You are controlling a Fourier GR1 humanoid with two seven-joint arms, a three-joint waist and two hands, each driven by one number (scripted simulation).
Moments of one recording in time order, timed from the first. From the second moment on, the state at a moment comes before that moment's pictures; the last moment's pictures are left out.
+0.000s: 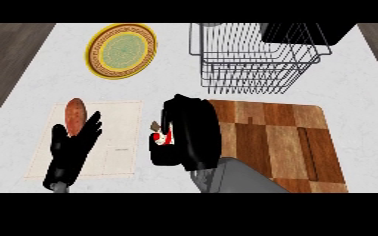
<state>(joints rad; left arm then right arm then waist) 0.06 0.27 -0.10 -1.43 0.14 0.04 0.25 -0.59 0.00 0.76 -1.56 0.84 -0.24 0.97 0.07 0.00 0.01</state>
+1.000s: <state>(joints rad) 0.11 0.27 -0.07 -1.46 0.13 0.05 0.25 -1.15 -0.01 0.38 -1.48 0.88 -0.28 1.15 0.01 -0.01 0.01</state>
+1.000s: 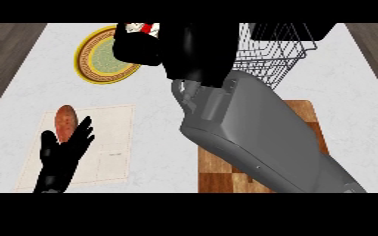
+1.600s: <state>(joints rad) 0.12 0.26 -0.06 -1.47 0.12 0.05 0.23 -1.20 -0.04 0.18 -1.22 0.84 -0.26 1.01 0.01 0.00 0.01</state>
